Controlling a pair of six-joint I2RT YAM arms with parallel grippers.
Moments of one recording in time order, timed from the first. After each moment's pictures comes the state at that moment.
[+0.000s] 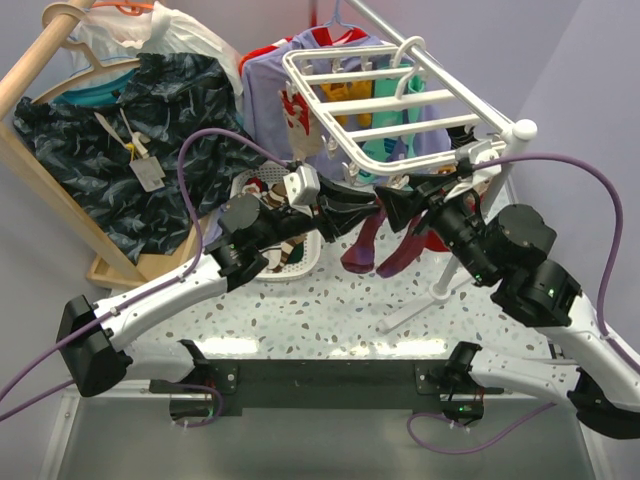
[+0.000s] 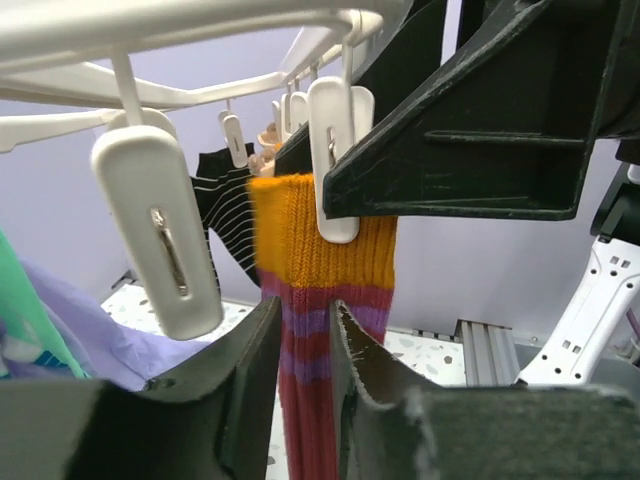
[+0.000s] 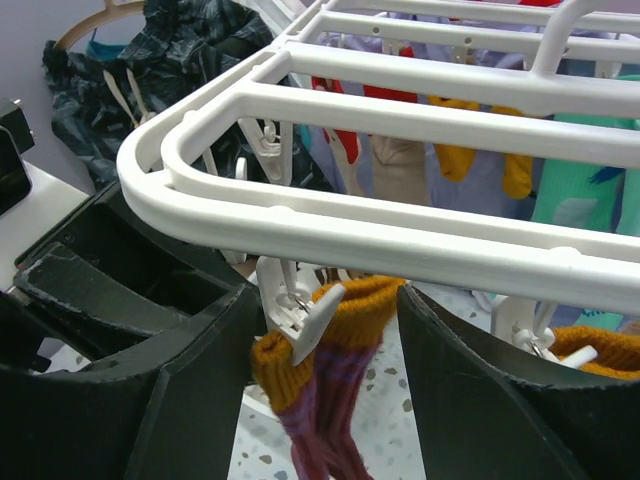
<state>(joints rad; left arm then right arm) -0.88 1.26 1.05 0.59 0.41 -0.18 0.95 0.88 1.34 -0.35 0.37 0.15</state>
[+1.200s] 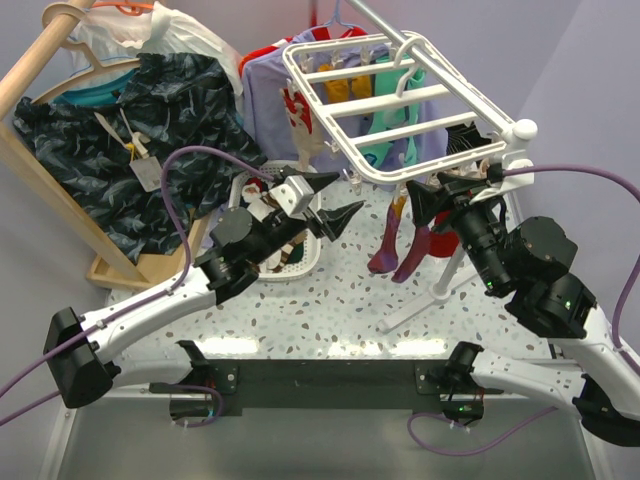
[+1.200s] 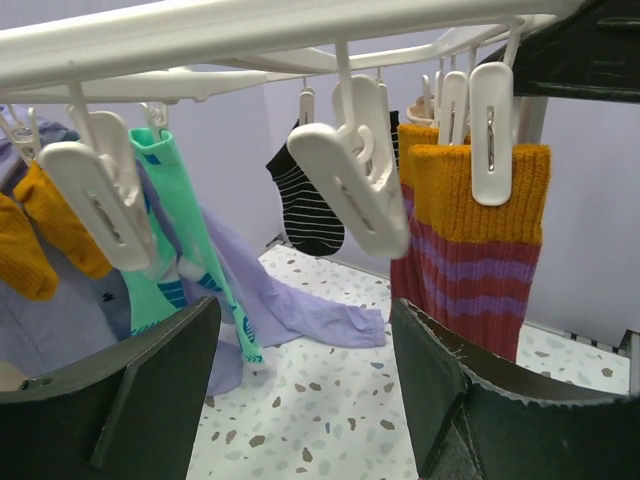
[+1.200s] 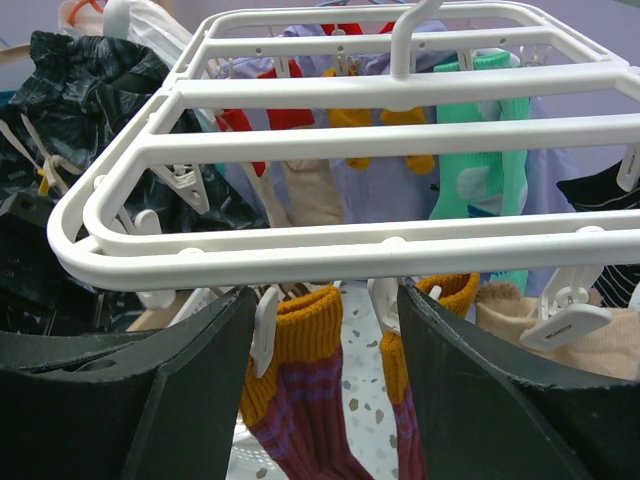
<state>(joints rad) -0.90 1.16 0.95 0.53 0.07 0.03 0.95 0.81 1.31 -0.36 0.59 0.12</state>
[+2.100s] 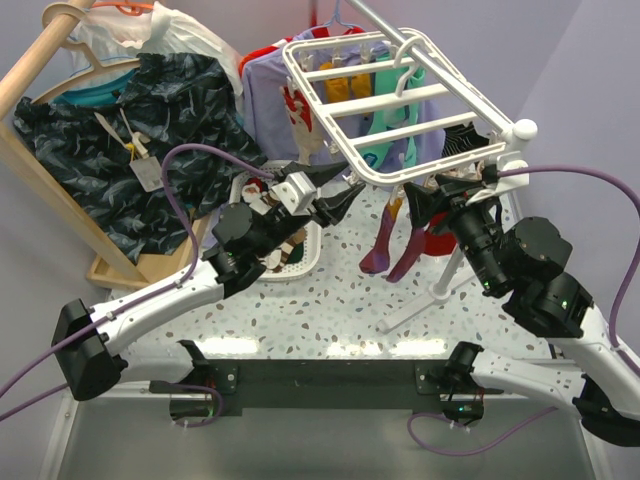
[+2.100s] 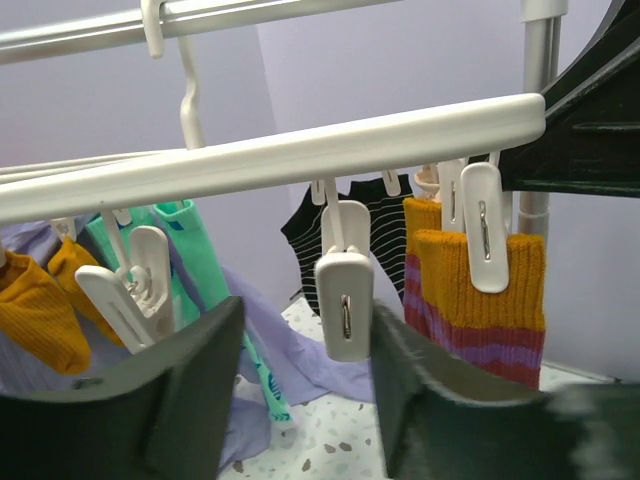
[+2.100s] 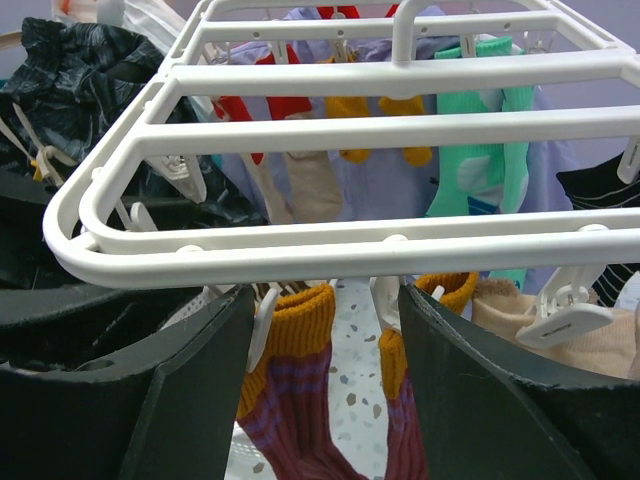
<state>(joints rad) -0.90 1.23 1.00 0.67 0.08 0.11 0.95 0.81 1.29 -0.36 0.59 0.12</state>
